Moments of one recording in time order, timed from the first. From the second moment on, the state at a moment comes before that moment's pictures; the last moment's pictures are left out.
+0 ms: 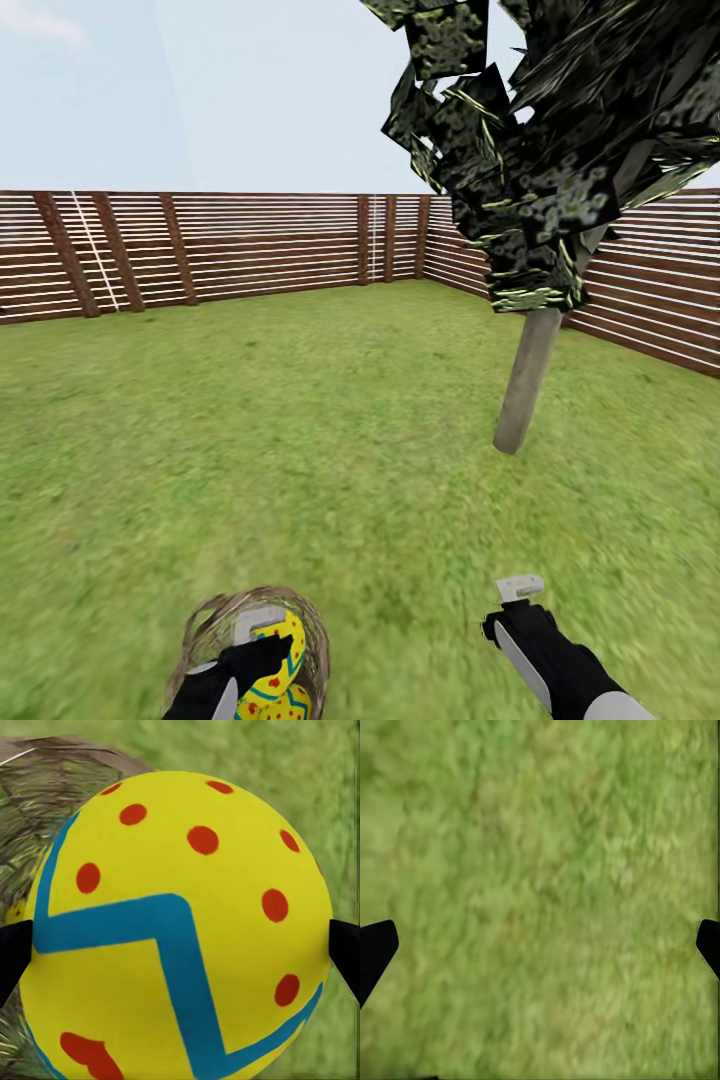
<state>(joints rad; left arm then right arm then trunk) -0.27 -0.12 0.12 -0.79 0.06 0.33 -0.05 -0.50 -0.12 0.39 -0.65 -0.30 0.59 -0.39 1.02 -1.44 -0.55</state>
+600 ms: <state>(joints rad) -0.27 -0.11 0.12 -0.80 0.07 0.33 -0.05 -0.50 -0.13 0.39 -0.65 -0.30 0.59 -0.39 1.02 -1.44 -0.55</state>
